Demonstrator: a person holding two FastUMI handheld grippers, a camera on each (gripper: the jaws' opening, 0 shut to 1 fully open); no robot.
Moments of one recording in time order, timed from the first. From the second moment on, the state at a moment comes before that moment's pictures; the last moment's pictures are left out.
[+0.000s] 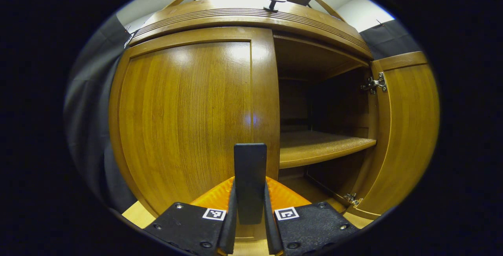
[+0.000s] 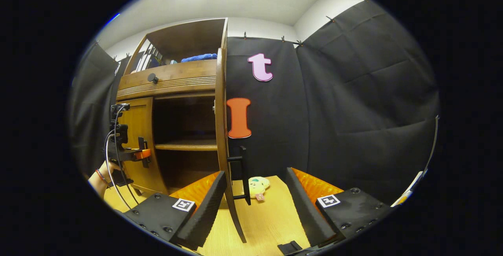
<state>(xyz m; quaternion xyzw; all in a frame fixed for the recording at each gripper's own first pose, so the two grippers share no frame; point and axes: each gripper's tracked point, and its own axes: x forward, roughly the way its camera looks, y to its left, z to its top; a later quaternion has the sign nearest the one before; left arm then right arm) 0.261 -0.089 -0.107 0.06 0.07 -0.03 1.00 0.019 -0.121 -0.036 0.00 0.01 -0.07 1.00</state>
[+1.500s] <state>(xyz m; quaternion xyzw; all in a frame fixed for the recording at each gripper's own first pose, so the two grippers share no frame) 0.138 -0.053 -0.084 0.06 0.07 -0.10 0.99 -0.016 -0.039 -0.036 -0.02 0.02 -0.01 1.00</state>
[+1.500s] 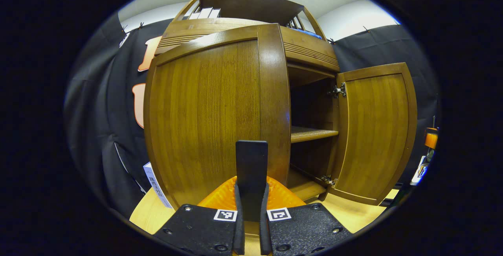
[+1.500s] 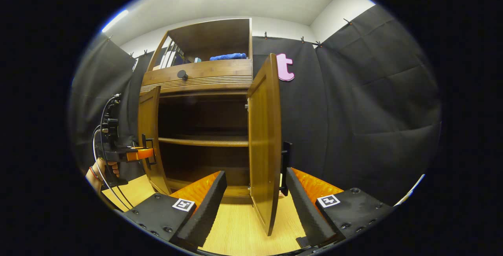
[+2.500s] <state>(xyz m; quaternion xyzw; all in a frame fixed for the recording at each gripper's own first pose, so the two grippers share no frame) 0.074 0.012 -0.068 0.06 0.07 -0.07 0.99 -0.025 -0.010 -0.040 -0.02 0.02 0.02 1.00</state>
